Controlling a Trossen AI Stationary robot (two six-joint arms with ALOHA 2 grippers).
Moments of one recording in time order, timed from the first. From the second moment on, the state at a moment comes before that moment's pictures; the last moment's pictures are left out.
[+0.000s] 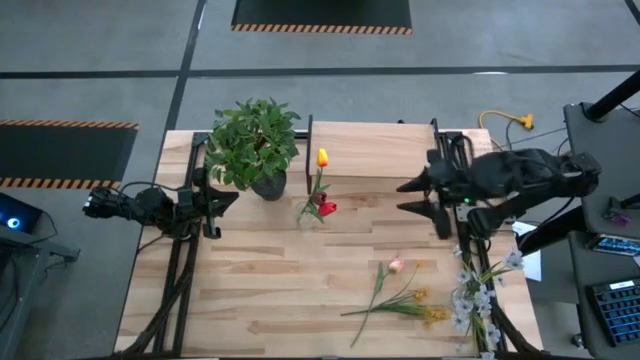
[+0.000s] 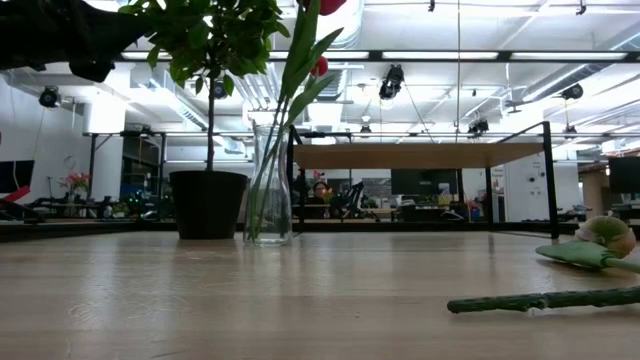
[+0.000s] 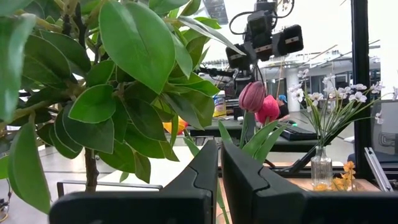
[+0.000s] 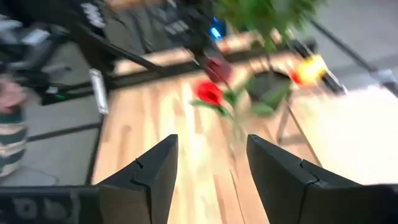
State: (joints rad) left arm -0.23 0.05 0.10 0.24 -0.42 0.21; right arm 0.25 1.07 1.45 -0.85 0.23 0.35
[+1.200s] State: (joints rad) left arm -0.23 0.05 0.08 0.21 -0.42 0.21; right arm 0.18 1.74 1.67 -1.57 -0.43 1.01
